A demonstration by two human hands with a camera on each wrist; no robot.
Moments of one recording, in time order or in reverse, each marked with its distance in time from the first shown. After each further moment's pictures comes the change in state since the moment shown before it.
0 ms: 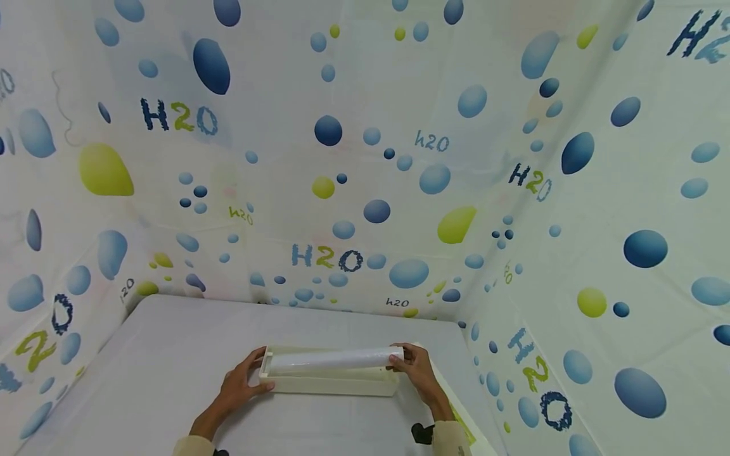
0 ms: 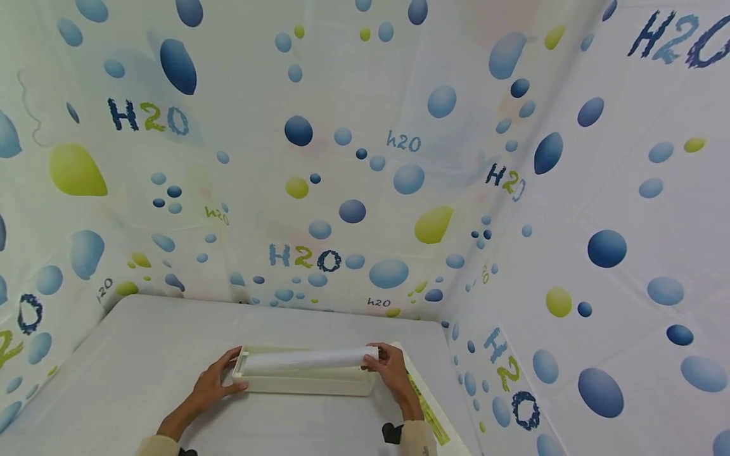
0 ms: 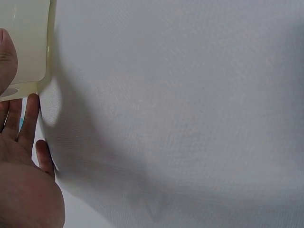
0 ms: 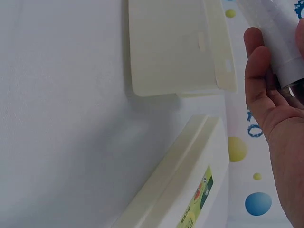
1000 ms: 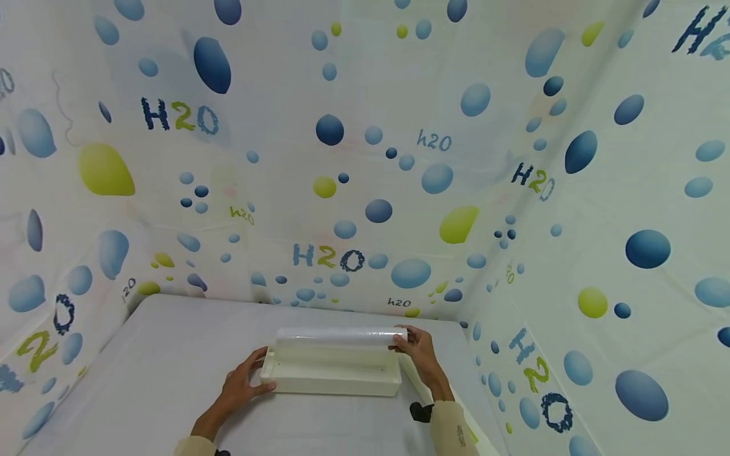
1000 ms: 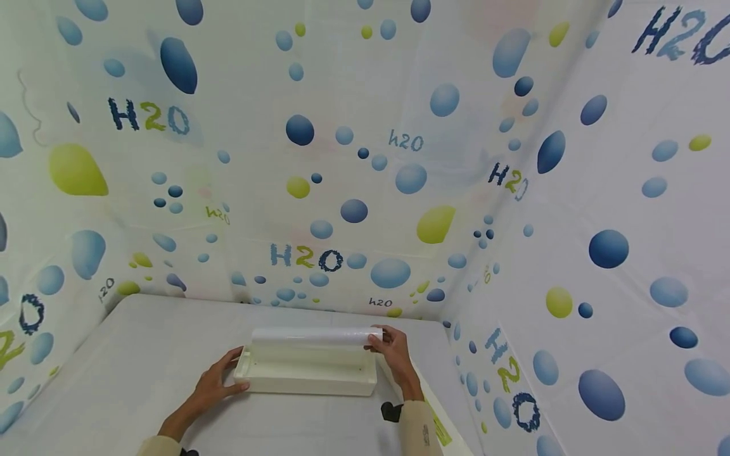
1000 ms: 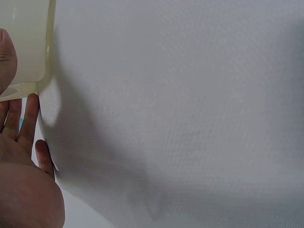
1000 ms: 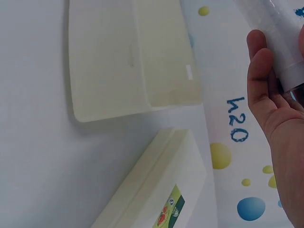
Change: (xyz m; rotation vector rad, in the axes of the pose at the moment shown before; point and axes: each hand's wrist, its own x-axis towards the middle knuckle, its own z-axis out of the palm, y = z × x) left_hand 0.000 0.001 0.000 -0.015 -0.016 -0.048; right_hand 0.028 -0.024 -0.002 0.072 0.086 0.039
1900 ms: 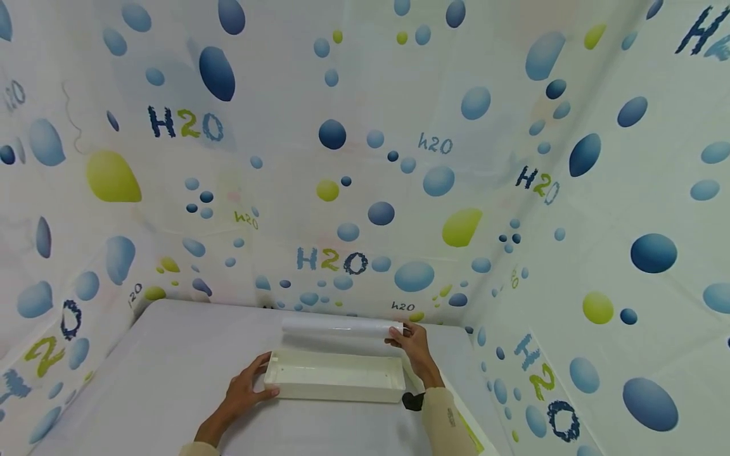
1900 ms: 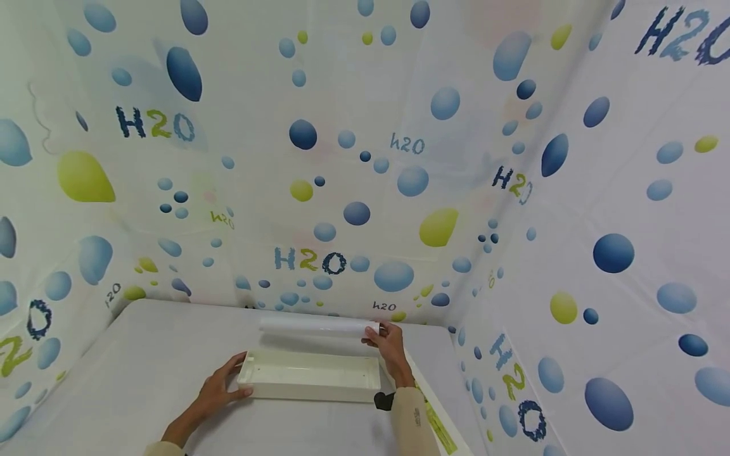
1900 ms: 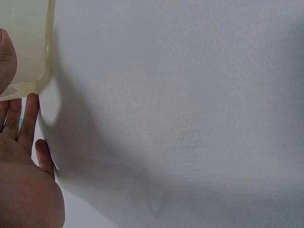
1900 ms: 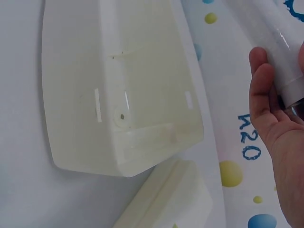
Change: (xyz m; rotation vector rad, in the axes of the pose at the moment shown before) left_hand 0.001 -0.006 0.006 0.012 0.030 0.016; right_hand 0.035 0.004 0.018 0.078 0.065 0.014
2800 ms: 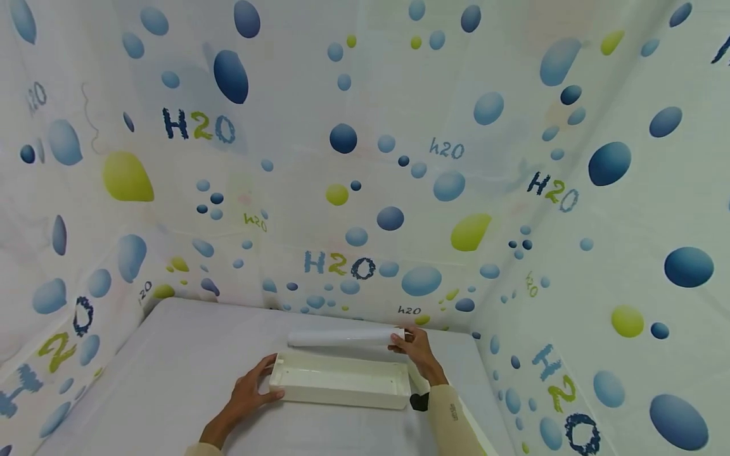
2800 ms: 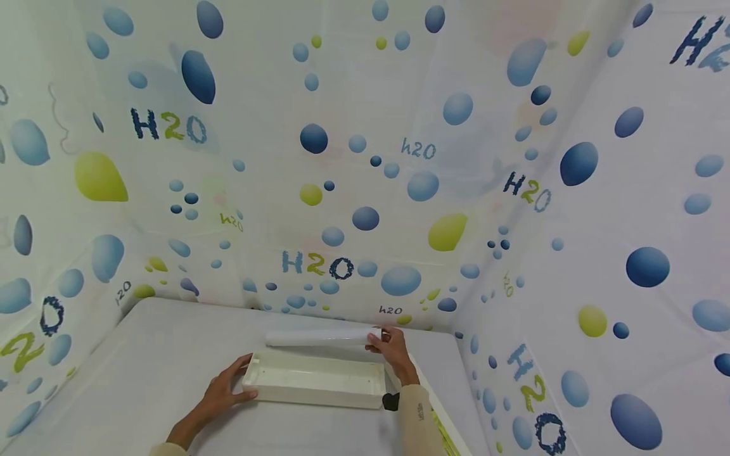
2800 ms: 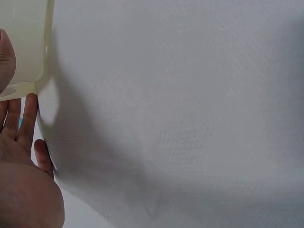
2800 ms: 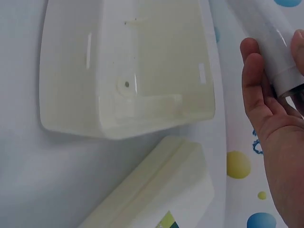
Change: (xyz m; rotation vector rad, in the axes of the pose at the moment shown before) left_hand -0.001 -0.002 0.001 0.009 0.052 0.045; right_hand 0.018 0.007 -0.004 -0.126 -0.140 -0.016
